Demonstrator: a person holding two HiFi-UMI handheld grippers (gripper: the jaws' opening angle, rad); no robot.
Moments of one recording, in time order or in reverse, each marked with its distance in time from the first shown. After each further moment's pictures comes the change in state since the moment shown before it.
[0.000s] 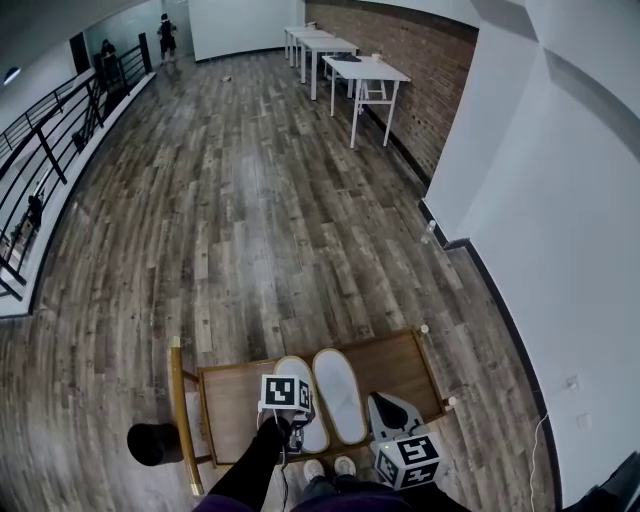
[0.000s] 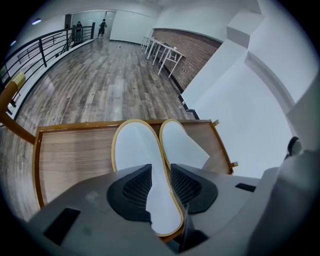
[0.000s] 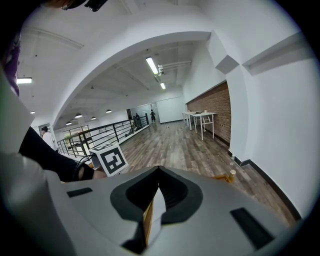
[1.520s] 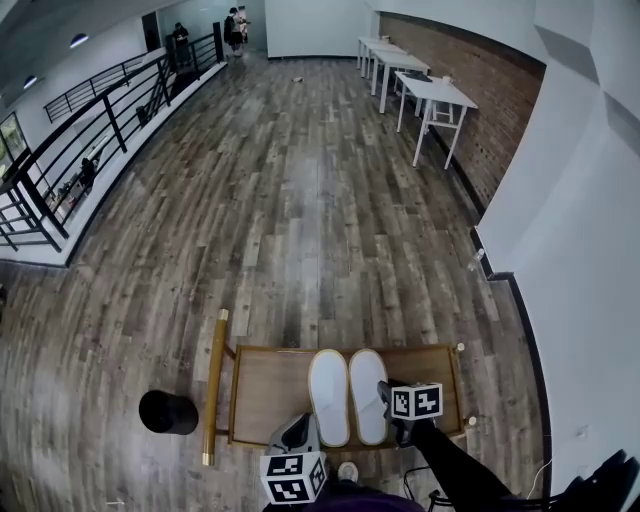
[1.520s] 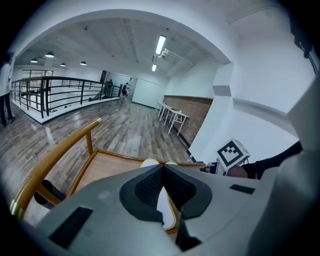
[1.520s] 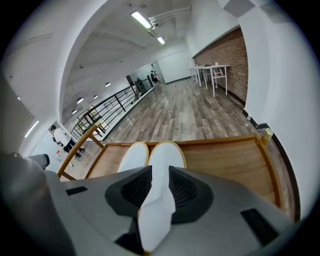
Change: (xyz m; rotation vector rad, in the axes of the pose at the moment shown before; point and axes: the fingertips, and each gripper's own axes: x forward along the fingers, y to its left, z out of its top) left arm -0.164 -0.022 -0.057 -0.051 -0.724 0.143; right arm 0.118 -0.031 -0.109 0.095 0.485 0.152
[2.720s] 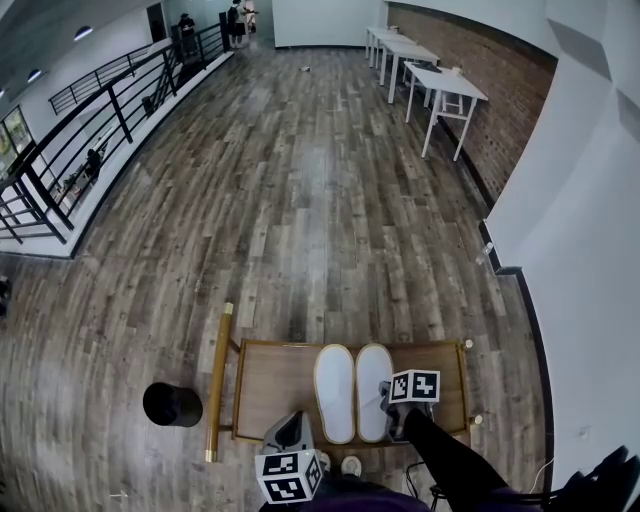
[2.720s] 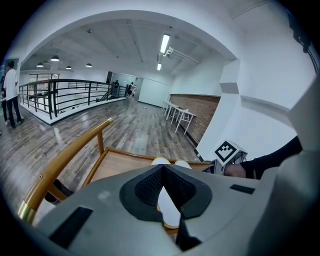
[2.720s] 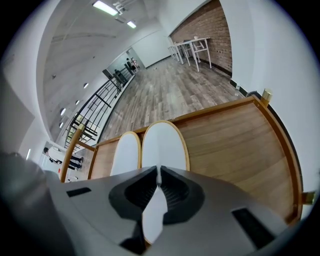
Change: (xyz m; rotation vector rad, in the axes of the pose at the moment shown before) left arm -0.004 0.027 -0.003 -0.014 0.012 0.085; right arm 0.034 -0.004 -0.027 0.233 0.183 -0.029
